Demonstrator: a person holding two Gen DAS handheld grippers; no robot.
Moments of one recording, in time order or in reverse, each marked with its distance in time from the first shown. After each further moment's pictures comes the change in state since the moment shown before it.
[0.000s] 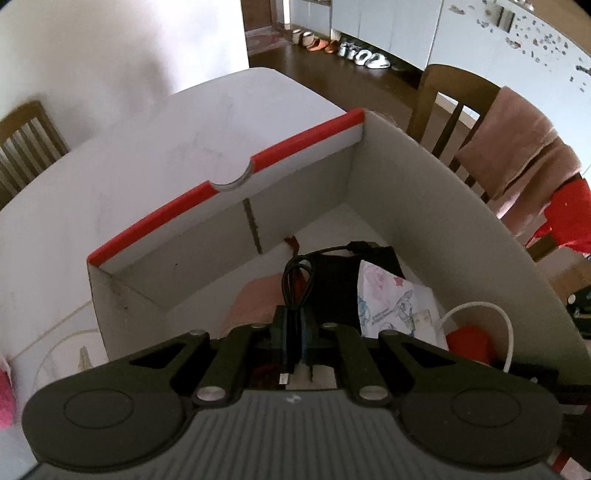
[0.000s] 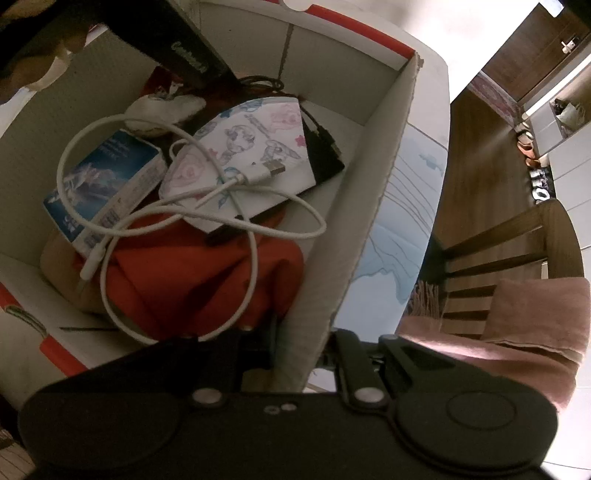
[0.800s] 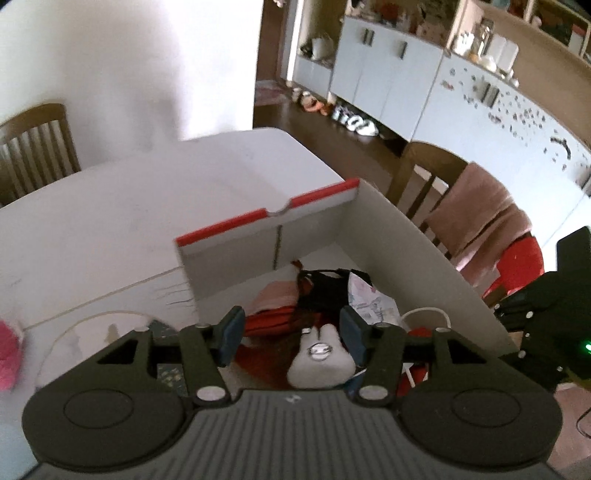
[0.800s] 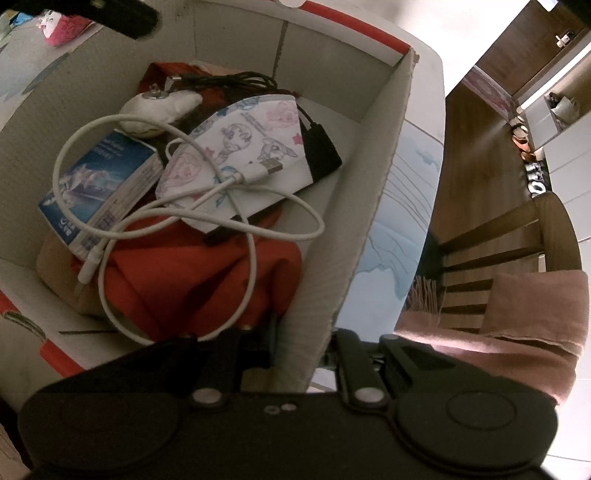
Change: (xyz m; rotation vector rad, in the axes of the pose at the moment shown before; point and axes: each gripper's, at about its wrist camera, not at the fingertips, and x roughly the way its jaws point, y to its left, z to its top) left arm -0.095 0.044 -0.050 -0.114 -0.213 -0.104; right arm 0.001 0.001 0.001 0.020 0.011 -0.012
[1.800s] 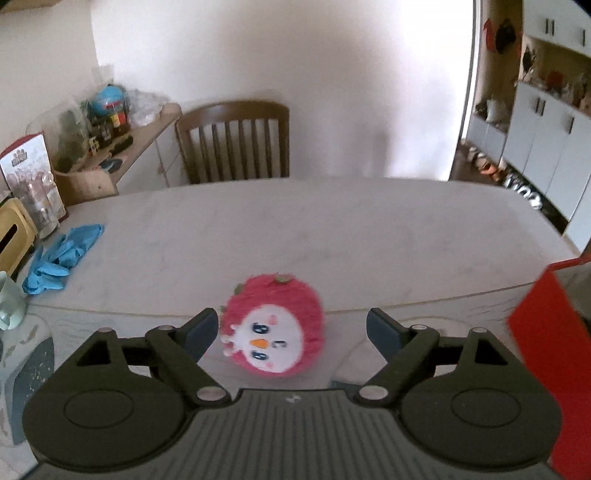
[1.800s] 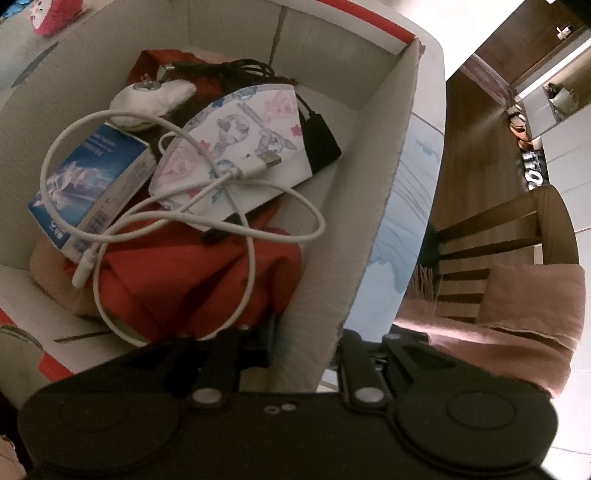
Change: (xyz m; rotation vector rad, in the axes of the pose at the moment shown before) left arm -0.071 0.246 -0.063 -0.258 -0.130 0.474; right arm 0.005 0.003 0.008 0.010 0.064 -0.021
